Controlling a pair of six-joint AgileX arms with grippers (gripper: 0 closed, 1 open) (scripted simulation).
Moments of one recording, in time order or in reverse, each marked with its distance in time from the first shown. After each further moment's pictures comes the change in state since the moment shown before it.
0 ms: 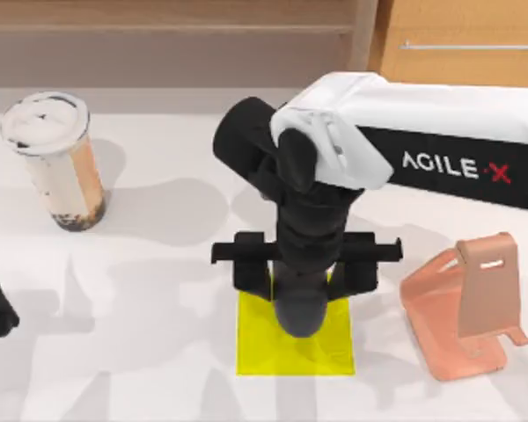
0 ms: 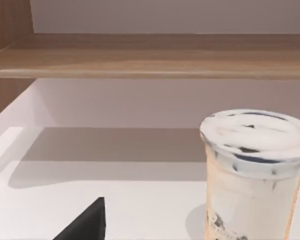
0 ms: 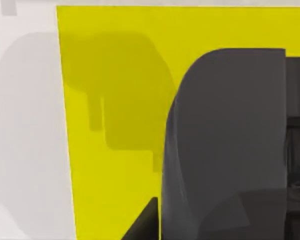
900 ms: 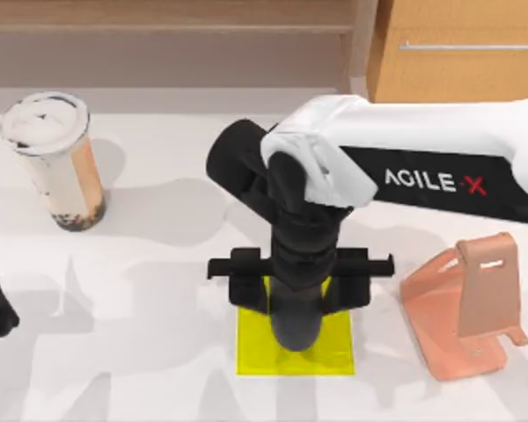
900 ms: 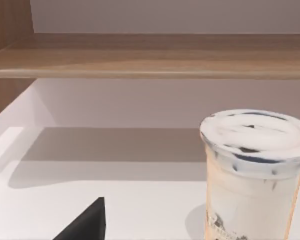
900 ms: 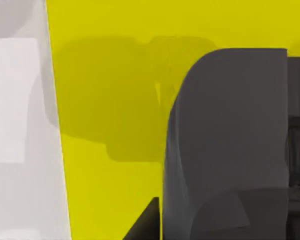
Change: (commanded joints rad) left arm 0.000 0.000 0.000 0.000 0.000 0.000; right arm 0.015 0.037 -0.025 0.041 0.000 0.023
